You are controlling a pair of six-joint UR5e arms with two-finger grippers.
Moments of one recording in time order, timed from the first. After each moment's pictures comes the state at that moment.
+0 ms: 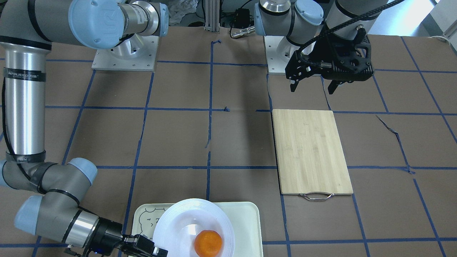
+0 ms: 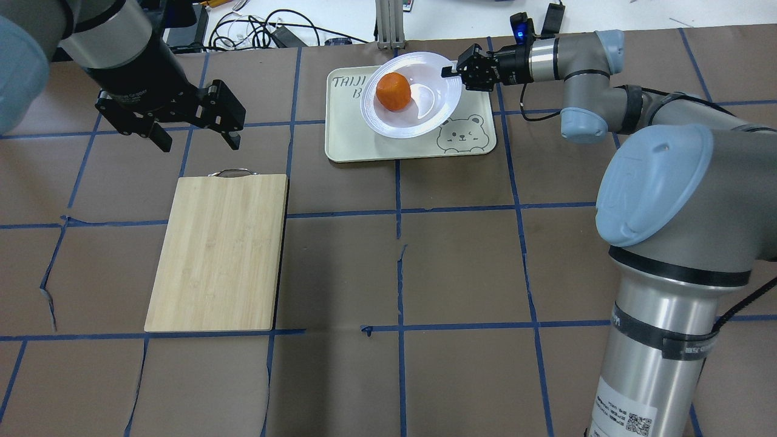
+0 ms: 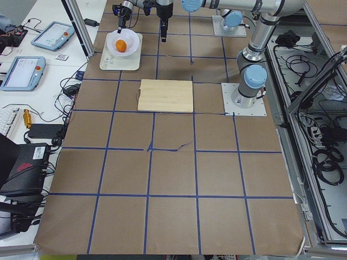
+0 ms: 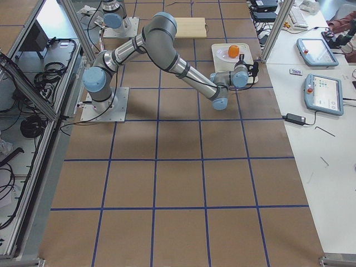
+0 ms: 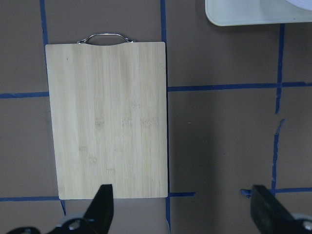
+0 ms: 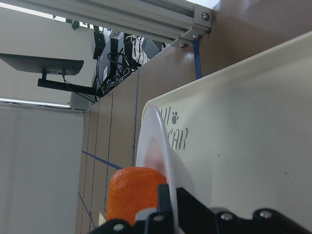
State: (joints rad) left arm -1.56 -1.56 -1.53 -1.64 1.58 0.02; right arm 1.42 -0.63 1.30 -2.56 -0.42 0.15
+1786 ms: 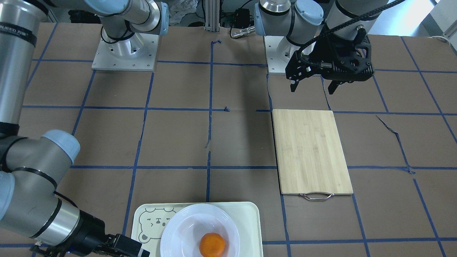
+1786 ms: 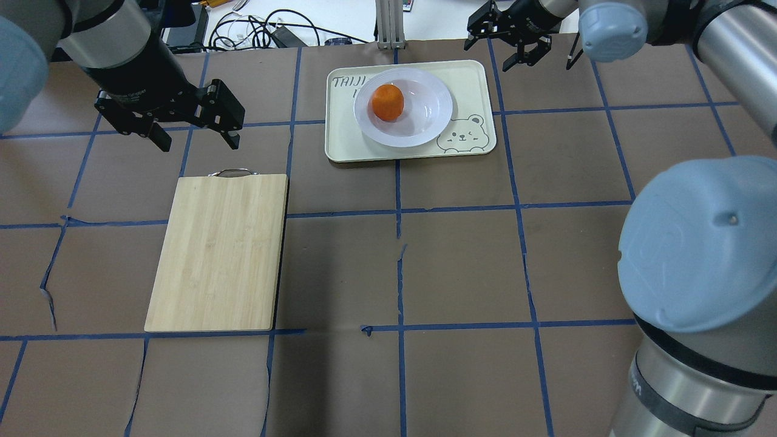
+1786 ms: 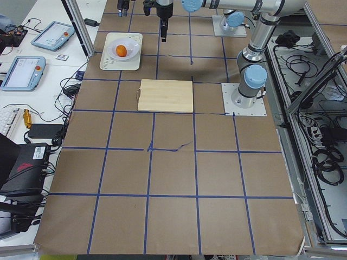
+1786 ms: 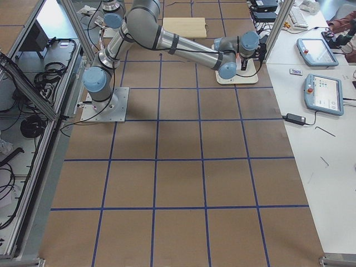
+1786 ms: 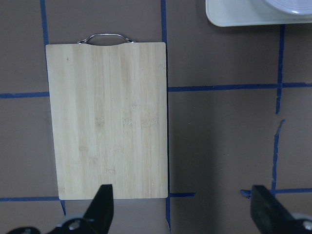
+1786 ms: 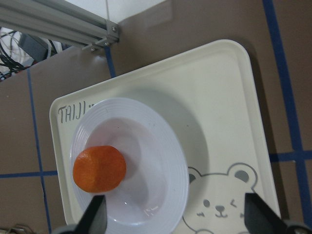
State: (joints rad) left arm -1.56 -1.56 -1.53 -1.64 1.58 0.02; right arm 1.49 -0.98 1.21 -1.92 -1.15 0.16
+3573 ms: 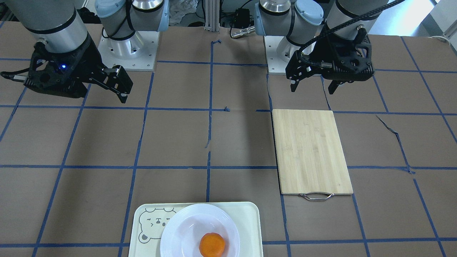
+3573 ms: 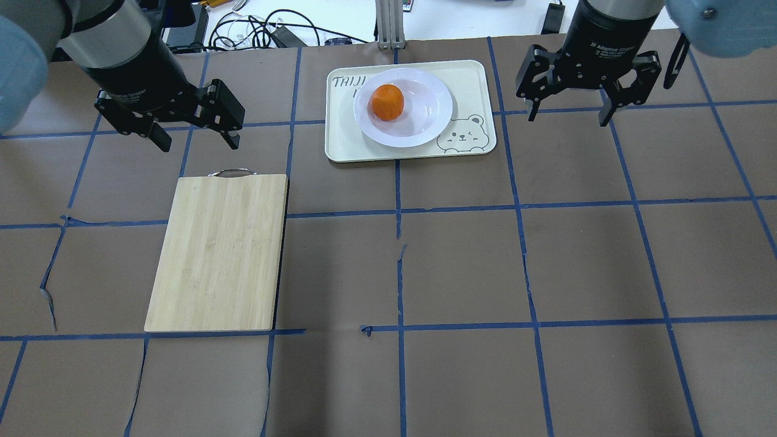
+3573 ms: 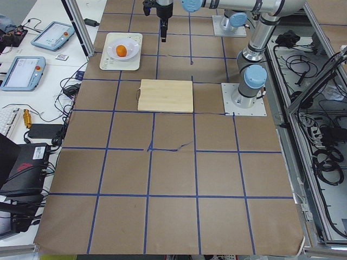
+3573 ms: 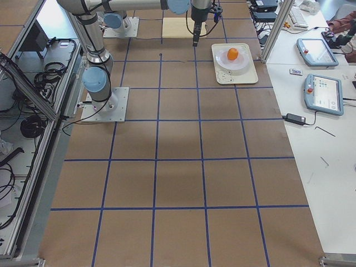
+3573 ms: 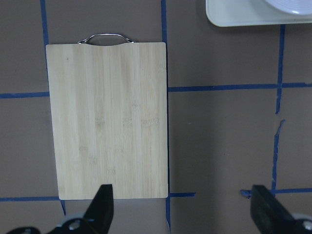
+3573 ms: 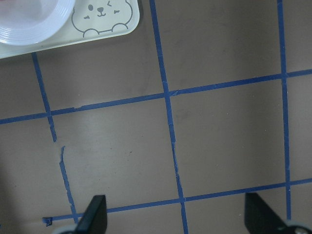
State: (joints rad) left arm -1.56 -1.56 -1.53 -1.64 1.58 0.02; right arm 1.58 -1.49 1.45 -1.49 -1.56 0.16
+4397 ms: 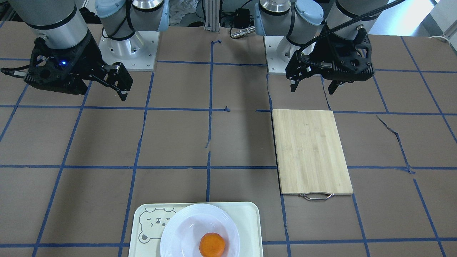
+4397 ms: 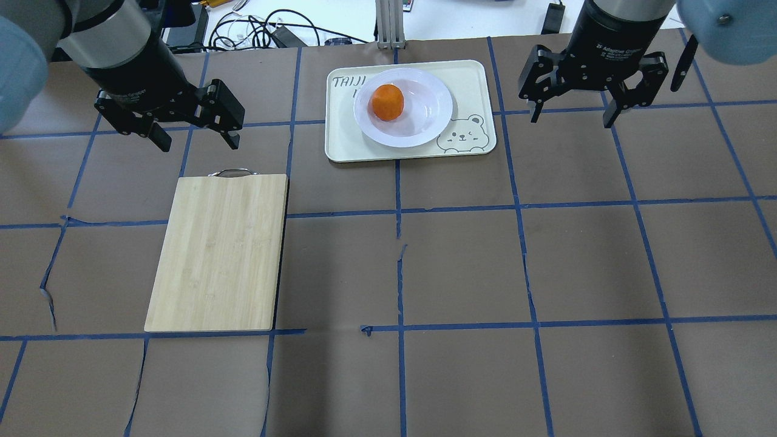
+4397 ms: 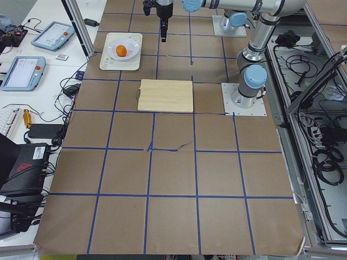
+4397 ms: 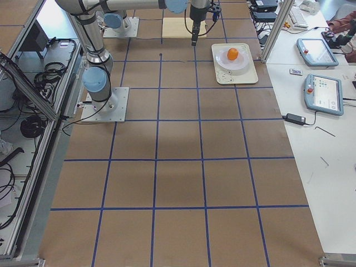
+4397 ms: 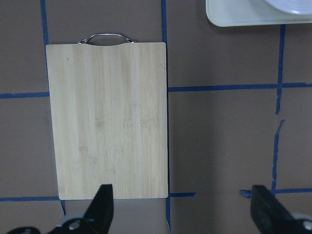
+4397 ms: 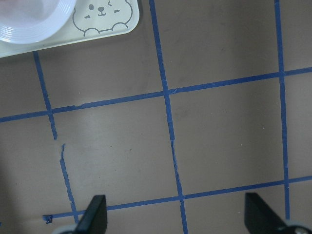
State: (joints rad) left arm -1.56 -1.56 -1.53 -1.64 1.58 0.02; right arm 1.58 -1.51 1.46 -1.49 -1.57 0.16
